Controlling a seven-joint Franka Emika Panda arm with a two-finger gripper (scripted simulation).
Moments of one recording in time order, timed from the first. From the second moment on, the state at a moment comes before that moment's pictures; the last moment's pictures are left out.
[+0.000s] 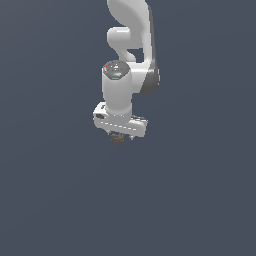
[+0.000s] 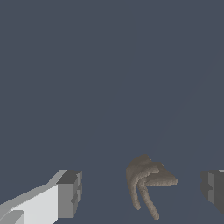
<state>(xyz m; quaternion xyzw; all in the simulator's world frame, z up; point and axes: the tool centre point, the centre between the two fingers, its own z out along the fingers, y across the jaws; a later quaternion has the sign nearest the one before) -0.017 -0.032 0.157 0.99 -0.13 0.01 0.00</state>
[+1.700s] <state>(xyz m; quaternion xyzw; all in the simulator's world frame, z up) -0.087 -0.047 0.074 0.93 -0.37 0.00 0.00</state>
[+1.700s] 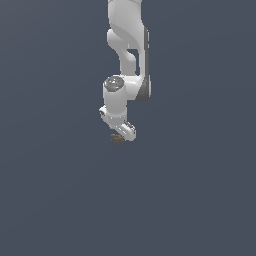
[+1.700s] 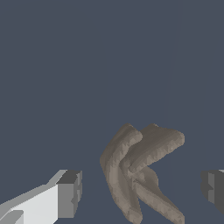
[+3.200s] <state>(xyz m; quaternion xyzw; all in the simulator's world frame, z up) -0.073 -0.028 0.054 0.93 -0.37 0.00 0.00</state>
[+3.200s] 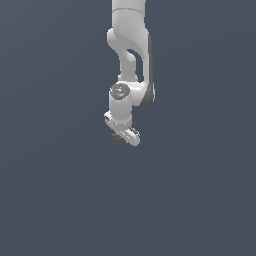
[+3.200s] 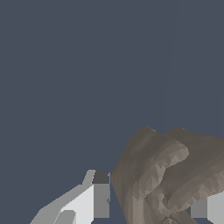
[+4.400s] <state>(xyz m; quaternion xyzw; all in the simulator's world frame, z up) 0.044 0.128 0.140 0.93 -0.37 0.00 0.00</state>
